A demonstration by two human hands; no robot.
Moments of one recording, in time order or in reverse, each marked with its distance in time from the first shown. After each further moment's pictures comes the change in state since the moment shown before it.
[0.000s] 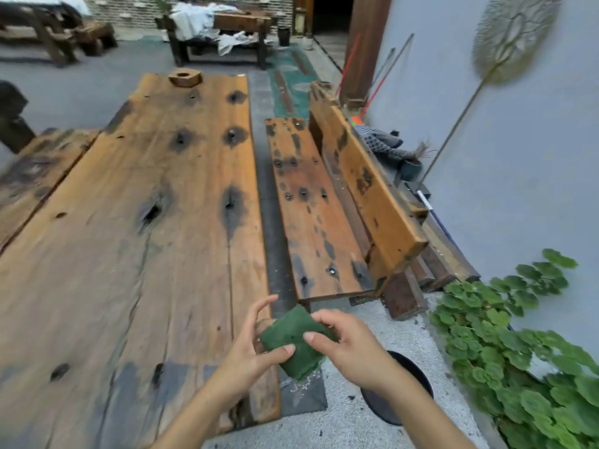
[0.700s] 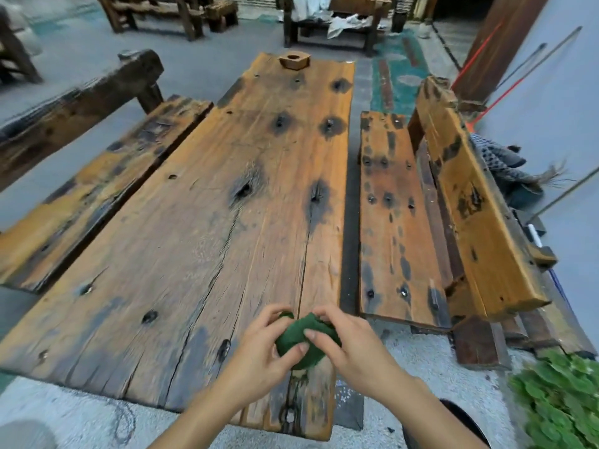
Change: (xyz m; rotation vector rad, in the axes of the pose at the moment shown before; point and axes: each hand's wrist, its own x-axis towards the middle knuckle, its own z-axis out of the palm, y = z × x) left_hand -0.018 0.025 -0.090 0.749 0.313 0.183; right_hand 0.105 -0.044 0.071 -0.261 -0.214 -0.364
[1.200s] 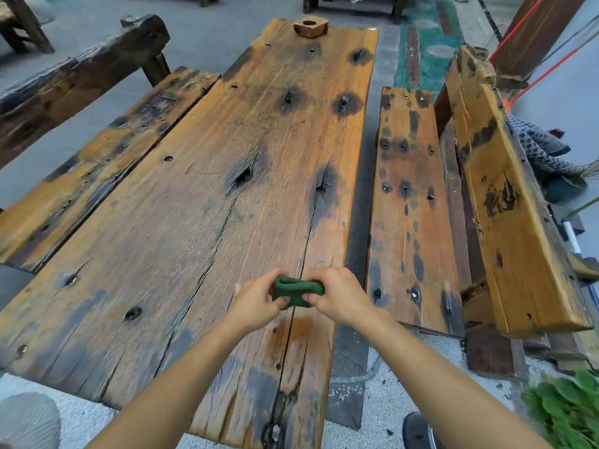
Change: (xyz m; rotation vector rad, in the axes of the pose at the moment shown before) left_hand 0.142 -0.078 0.019 0.198 -0.045 -0.291; right_hand 0.148 0.107 -0.011 -0.284 -0.130 0.091
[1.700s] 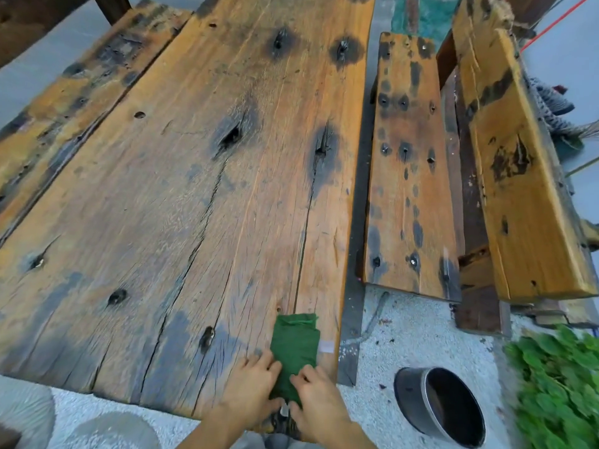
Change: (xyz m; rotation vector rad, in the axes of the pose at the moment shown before) left_hand -0.101 -0.115 0.117 0.711 -0.584 -0.008; right_hand -0.110 -0.002 0.209 -0.175 -0.478 0.181
